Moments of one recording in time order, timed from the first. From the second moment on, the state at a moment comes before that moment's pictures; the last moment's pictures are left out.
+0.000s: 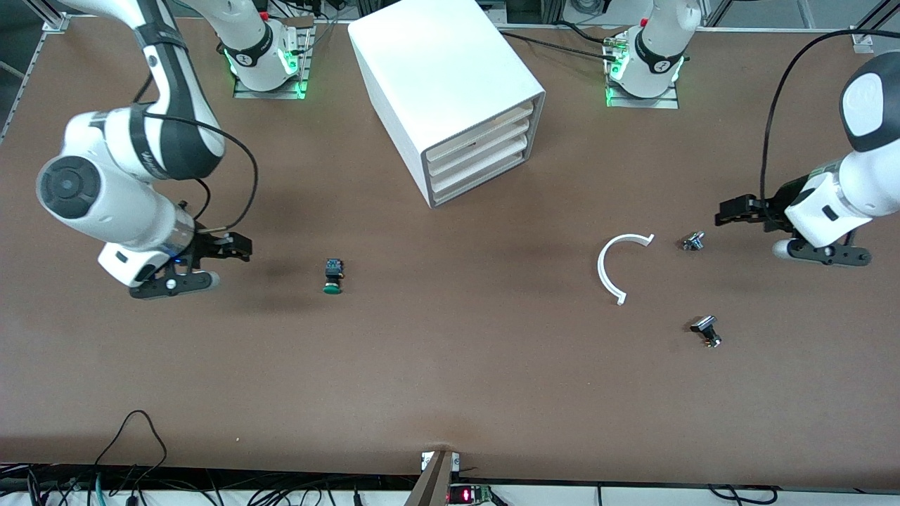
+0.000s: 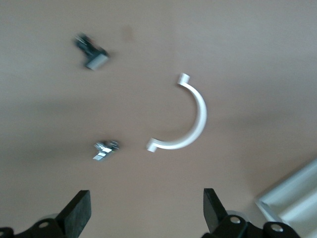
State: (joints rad) left arm 0.02 0.18 0.03 -1.72 -0.21 1.69 0.14; right arm 0.24 0.35 -0.07 -1.70 0.01 1.99 -0.01
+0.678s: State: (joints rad) left arm 0.01 0.38 -0.05 -1.88 -0.74 1.60 0.27; right arm 0.38 0.46 -0.06 -1.70 0.01 2.08 0.17
